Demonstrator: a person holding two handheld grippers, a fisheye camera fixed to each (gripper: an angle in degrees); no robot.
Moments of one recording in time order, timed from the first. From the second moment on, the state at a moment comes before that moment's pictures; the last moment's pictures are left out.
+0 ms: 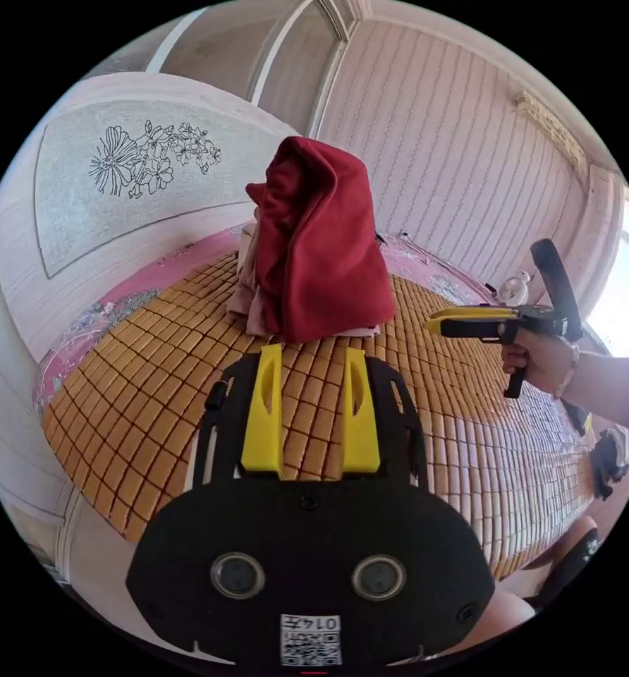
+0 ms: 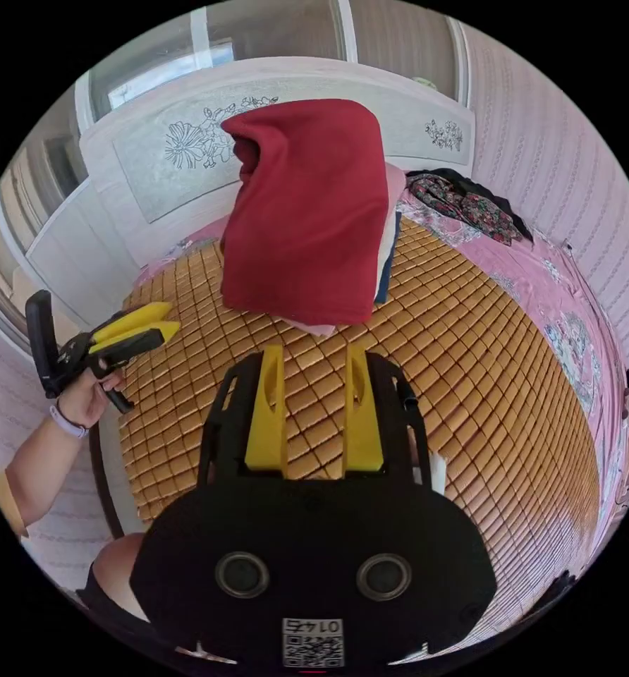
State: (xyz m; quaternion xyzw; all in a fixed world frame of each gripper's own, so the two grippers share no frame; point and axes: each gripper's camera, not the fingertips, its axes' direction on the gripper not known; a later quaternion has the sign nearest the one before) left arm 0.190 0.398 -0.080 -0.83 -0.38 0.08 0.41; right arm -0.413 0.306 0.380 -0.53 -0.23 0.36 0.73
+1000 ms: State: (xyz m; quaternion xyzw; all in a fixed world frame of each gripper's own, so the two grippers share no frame) left arm 0.438 0.493 -0.042 -0.89 -0.19 -0.11 0.40; right arm -0.367 0.327 -0.102 -0.55 -0.21 0.58 0.56
